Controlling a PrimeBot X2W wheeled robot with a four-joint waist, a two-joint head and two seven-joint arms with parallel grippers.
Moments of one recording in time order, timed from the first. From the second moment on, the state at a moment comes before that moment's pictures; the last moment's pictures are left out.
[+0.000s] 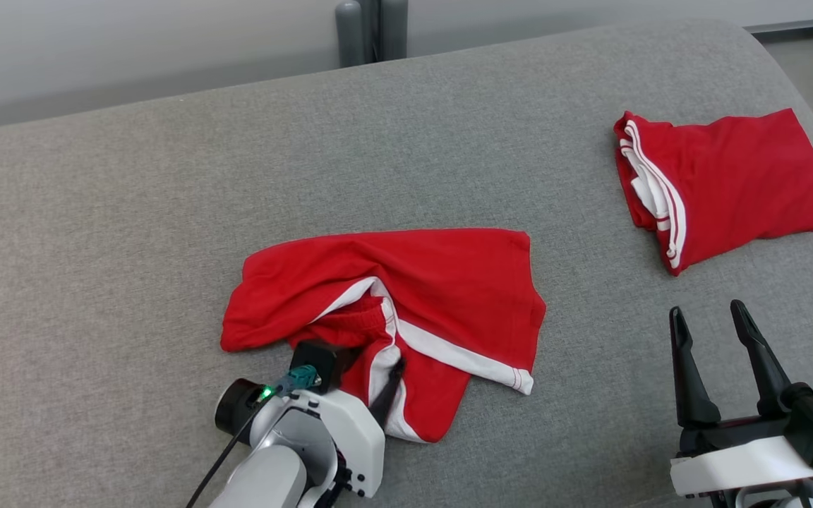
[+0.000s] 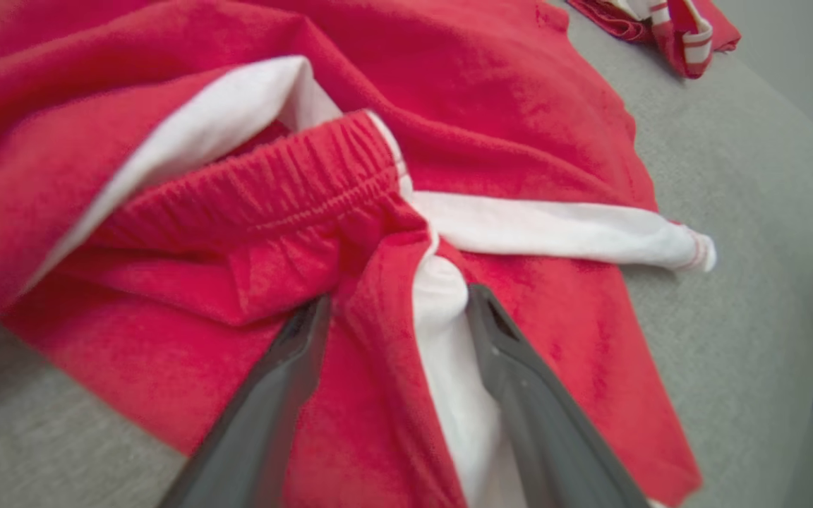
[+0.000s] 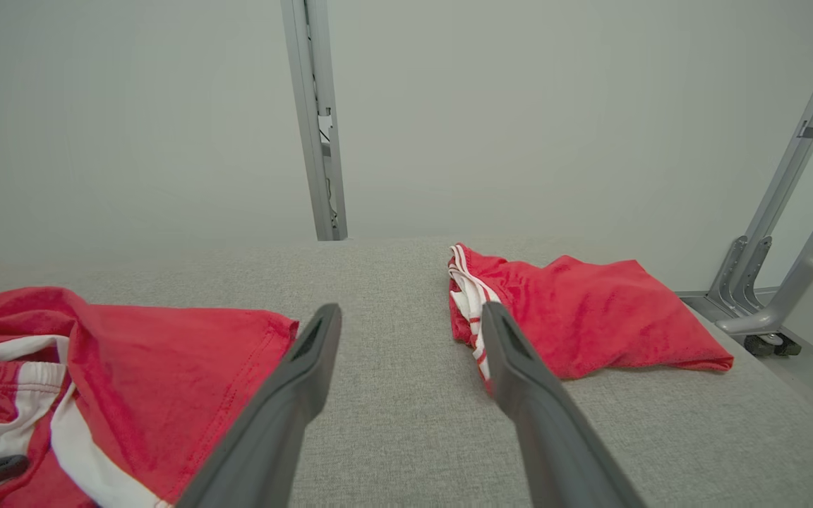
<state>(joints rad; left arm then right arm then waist) -0.34 0.05 -0.56 0.53 -0.38 -0.01 0.03 -0.01 -0.05 0.01 0.05 0.12 0.13 -0.26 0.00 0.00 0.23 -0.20</state>
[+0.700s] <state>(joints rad) -0.33 0.34 -0.26 -0.27 -0.59 -0.01 0.07 0.00 -0.05 0.05 0.06 0.15 0.13 -0.26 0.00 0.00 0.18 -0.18</state>
